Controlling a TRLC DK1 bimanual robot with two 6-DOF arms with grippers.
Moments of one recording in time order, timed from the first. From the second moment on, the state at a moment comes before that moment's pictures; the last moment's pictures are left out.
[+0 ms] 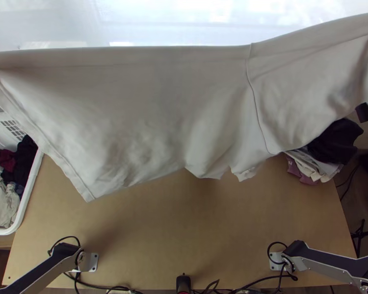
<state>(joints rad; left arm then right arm) -0.18 1.00 2.04 -0.68 -0.03 0.31 0.64 1.23 2.30 -0.59 0.29 -0.72</state>
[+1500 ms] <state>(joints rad) -0.01 0.88 2.10 -0.68 0.13 0.35 0.66 1.08 2.38 -0.43 0.27 -0.67</state>
